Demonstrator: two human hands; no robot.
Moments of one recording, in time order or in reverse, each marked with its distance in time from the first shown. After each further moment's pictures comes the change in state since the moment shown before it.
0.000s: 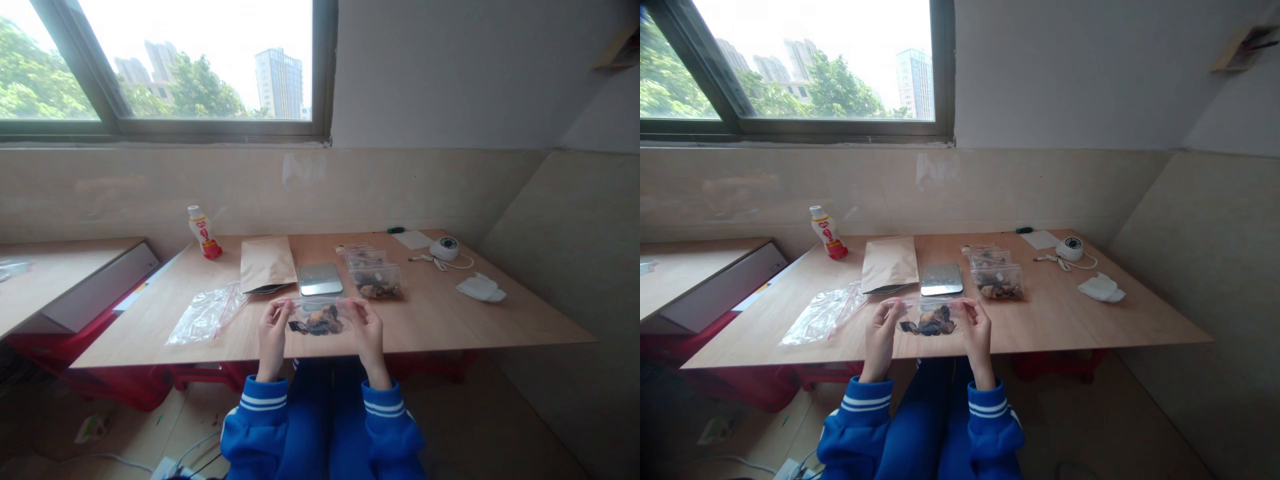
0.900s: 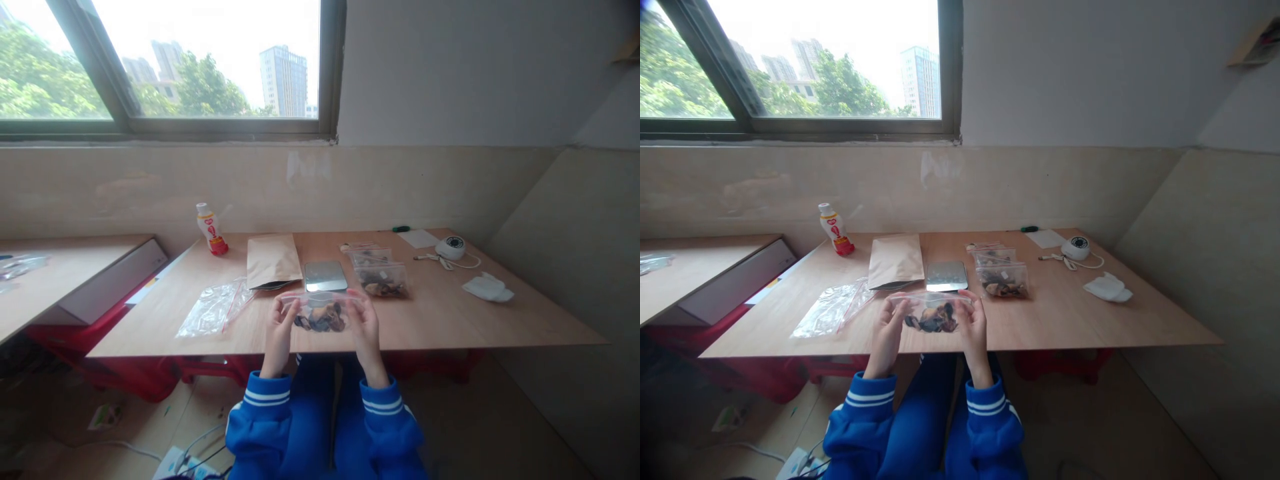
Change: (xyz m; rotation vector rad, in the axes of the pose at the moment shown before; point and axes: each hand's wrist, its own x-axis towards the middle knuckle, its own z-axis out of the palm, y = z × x) left_hand -0.005 0.004 0.002 -0.147 -0.078 -0.064; right_hand -0.007 -0.006 0.016 0.016 -0.040 0.007
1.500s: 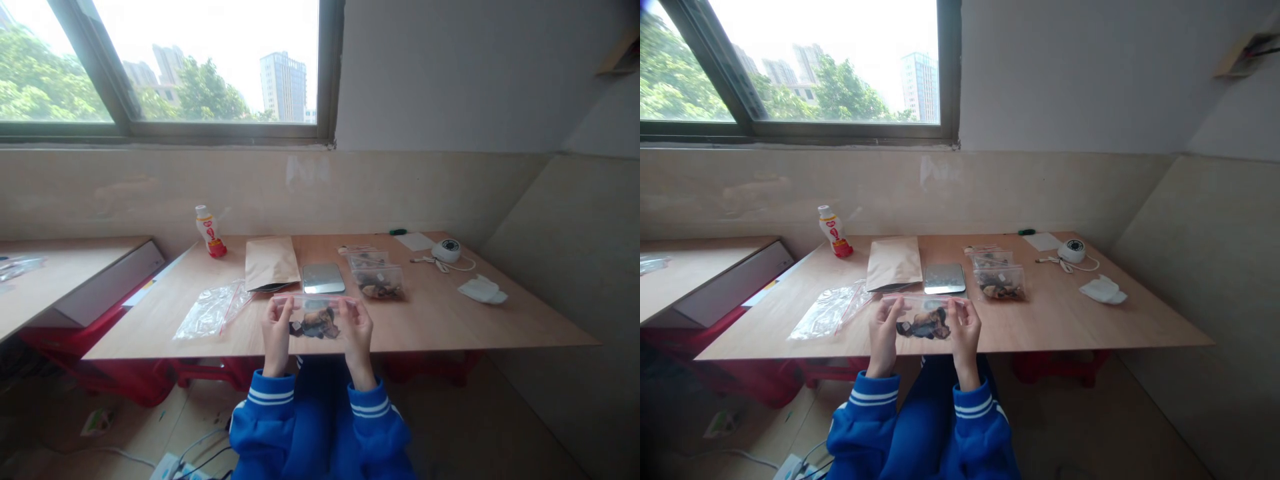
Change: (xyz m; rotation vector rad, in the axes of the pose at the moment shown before) left_hand 0.000 0.005 0.003 0.177 0.192 0.049; right_hand -0.006 -0.001 0.015 -0.081 0.168 -0.040
